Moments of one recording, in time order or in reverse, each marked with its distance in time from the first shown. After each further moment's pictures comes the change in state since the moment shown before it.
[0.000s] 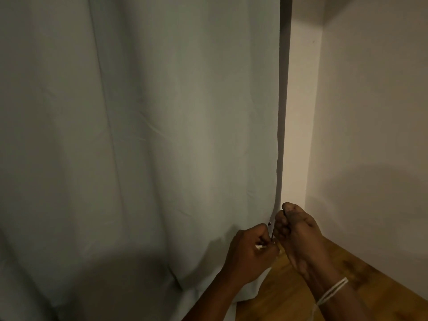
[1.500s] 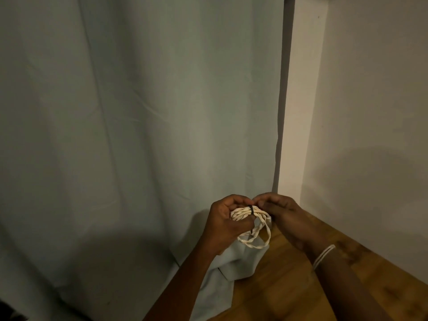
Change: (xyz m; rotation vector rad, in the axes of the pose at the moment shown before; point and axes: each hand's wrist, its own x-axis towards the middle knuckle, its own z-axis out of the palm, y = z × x) left_hand 0.003 0.001 -0.048 -0.449 0.060 -0.185; right_hand 0.031 0.027 -0.022 -0.367 -0.339 0.000
